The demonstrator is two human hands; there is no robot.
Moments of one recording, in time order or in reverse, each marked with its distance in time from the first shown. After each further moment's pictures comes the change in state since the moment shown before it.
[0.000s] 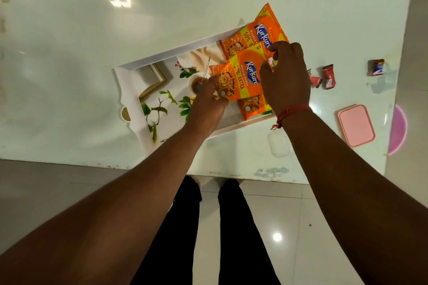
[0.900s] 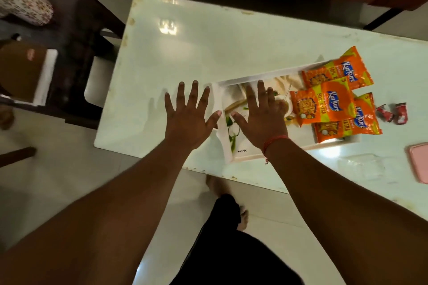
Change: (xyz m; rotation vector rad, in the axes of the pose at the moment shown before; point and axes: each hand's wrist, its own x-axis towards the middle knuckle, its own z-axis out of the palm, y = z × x) left_hand -0.044 -0.033 -0.253 1.441 0.331 0.330; right_hand -0.079 -0.147 0.146 -0.433 -0.321 -0.299
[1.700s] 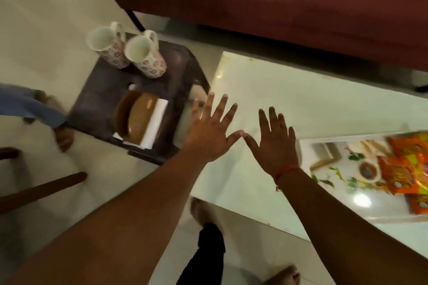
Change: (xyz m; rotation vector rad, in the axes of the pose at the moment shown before) left_hand 0.040 -0.228 -0.069 0.076 0.103 0.122; right_hand 0.073 -0.232 -0.019 0.044 0.125 -0.045
